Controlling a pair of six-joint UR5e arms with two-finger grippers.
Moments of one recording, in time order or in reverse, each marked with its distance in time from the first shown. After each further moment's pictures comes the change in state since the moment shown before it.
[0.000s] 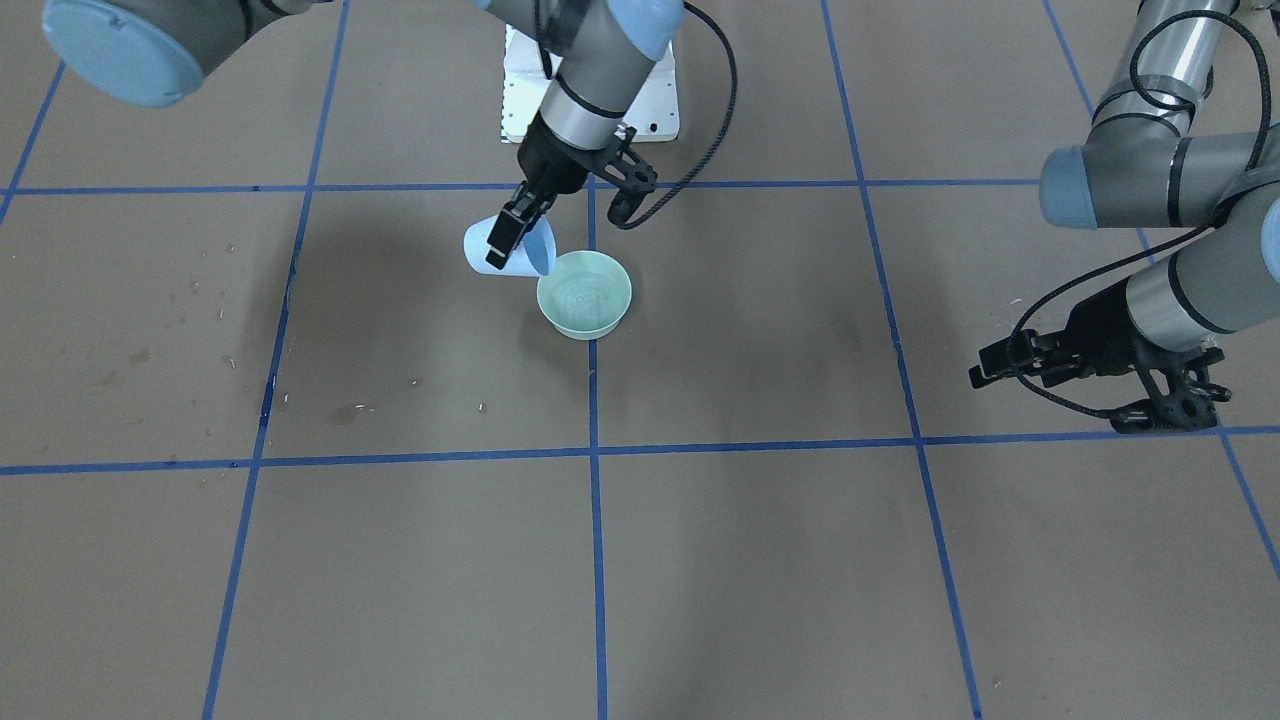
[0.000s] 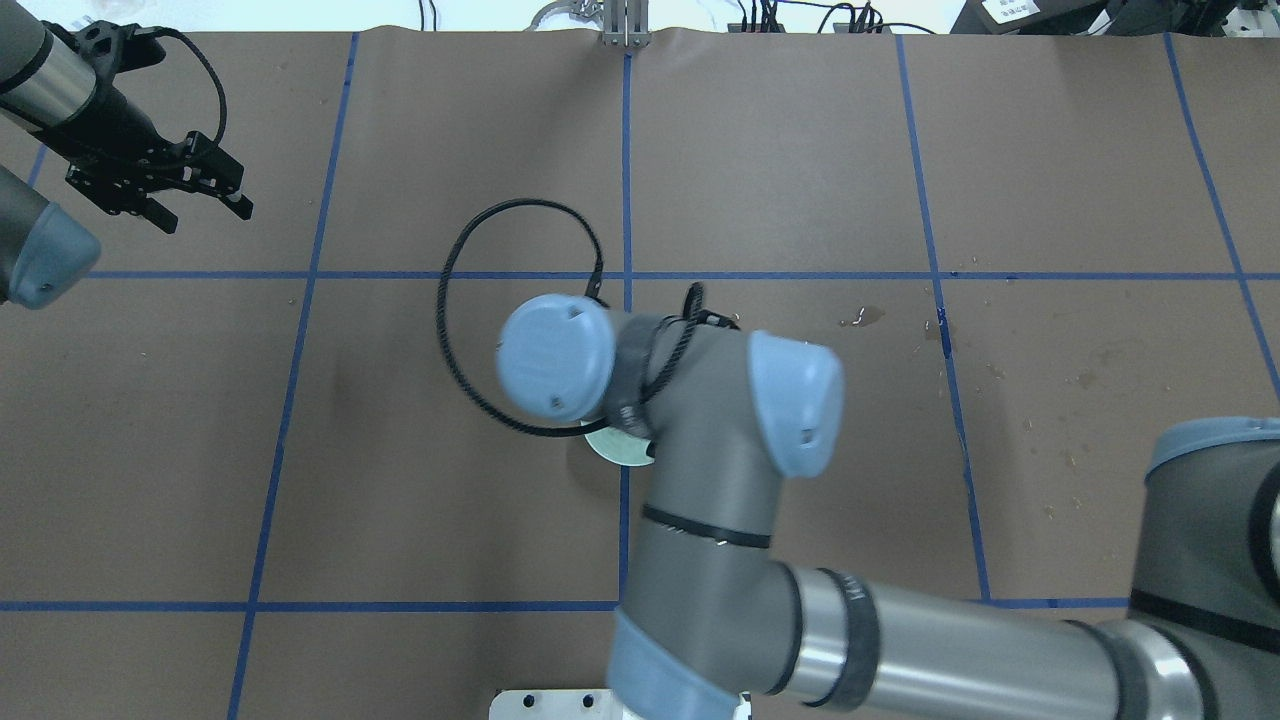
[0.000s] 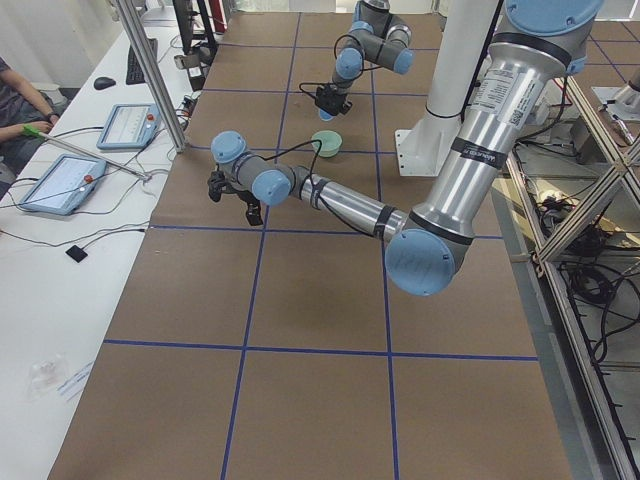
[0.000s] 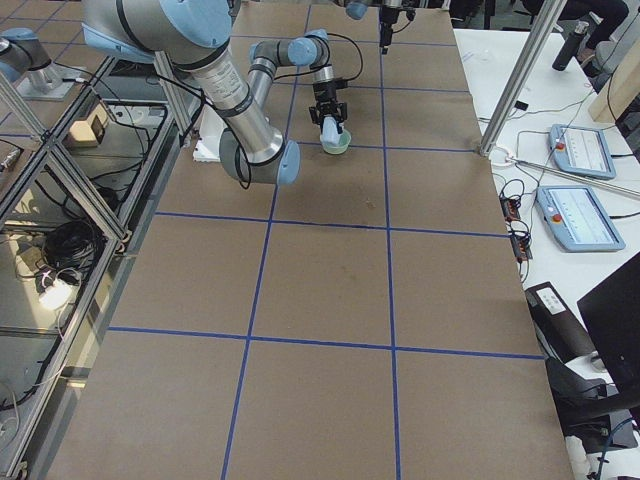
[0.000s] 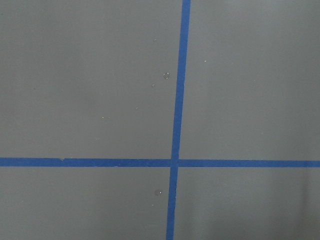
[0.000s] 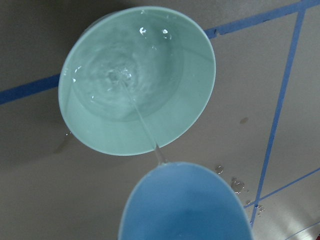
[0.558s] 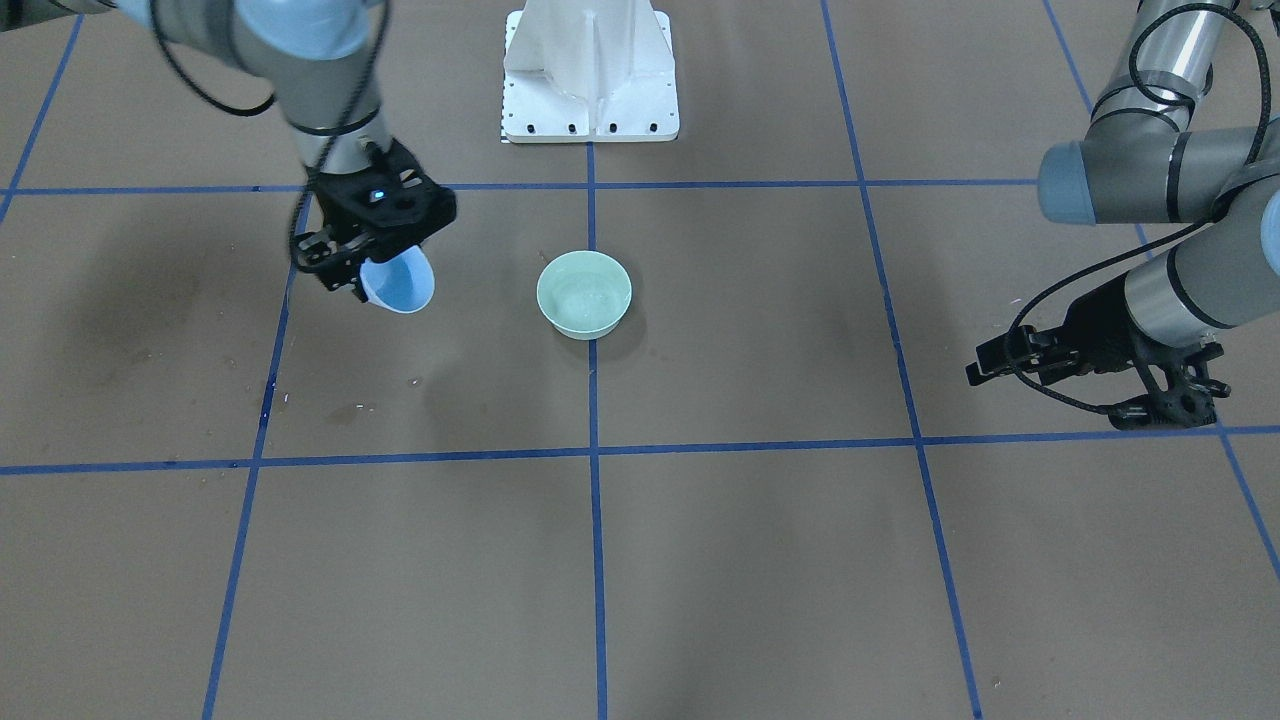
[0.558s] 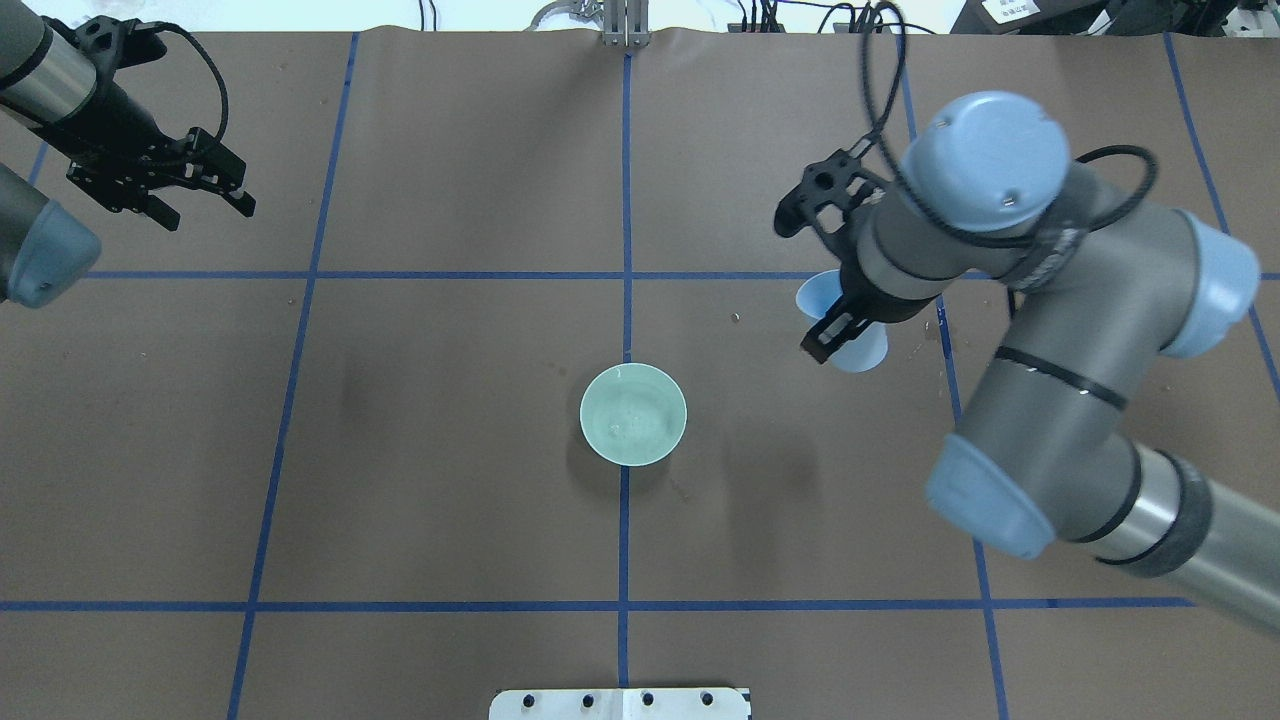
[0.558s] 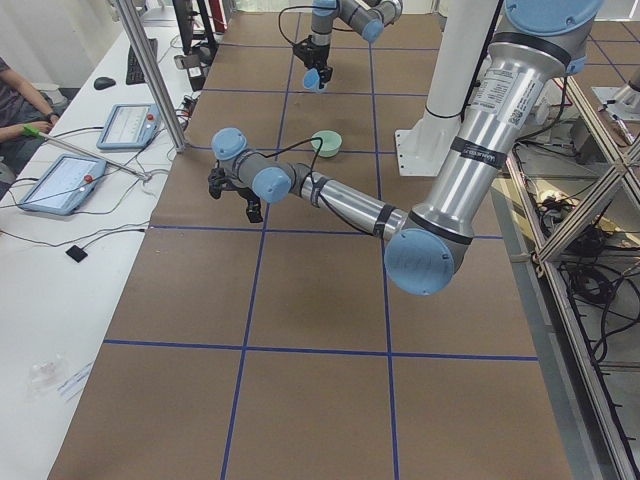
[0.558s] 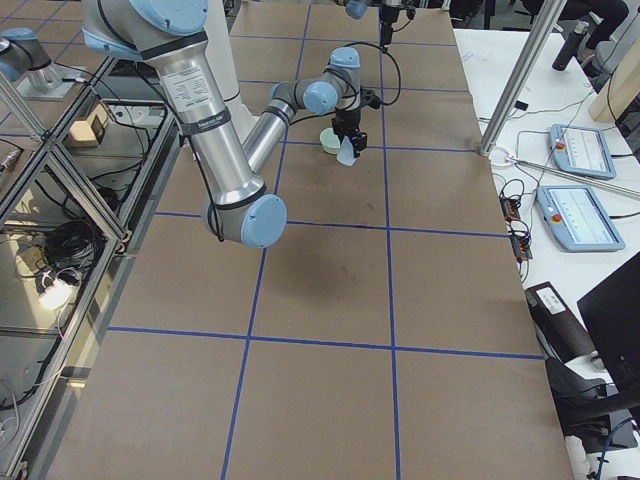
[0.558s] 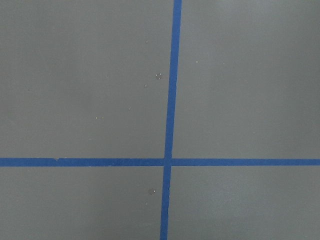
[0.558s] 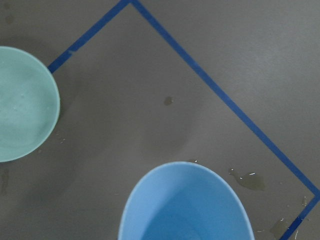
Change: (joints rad) left arm 0.001 -0.001 -0.016 0.003 0.001 -0.011; right arm 0.329 -0.424 0.202 0.522 0.416 0.142
